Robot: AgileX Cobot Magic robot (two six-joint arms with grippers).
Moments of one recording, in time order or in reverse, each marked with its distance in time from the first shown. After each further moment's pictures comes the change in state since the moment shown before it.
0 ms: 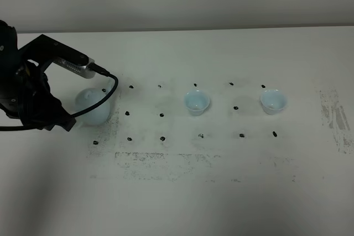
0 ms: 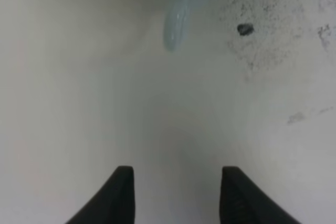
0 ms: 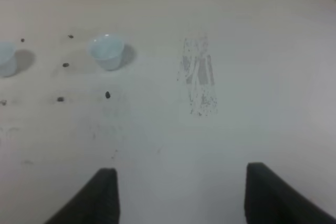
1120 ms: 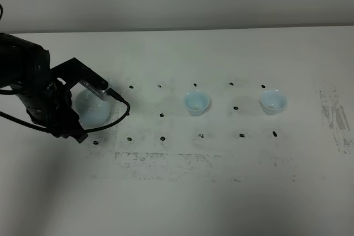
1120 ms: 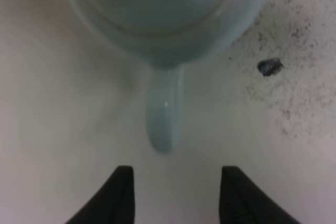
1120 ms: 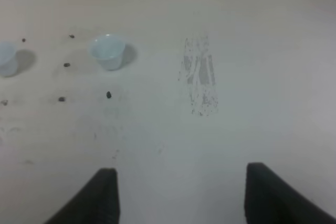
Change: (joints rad) left arm 0.030 0.238 0.000 0.010 -0.213 0.178; right arm 0.000 0.000 0.000 0.002 0.000 0.000
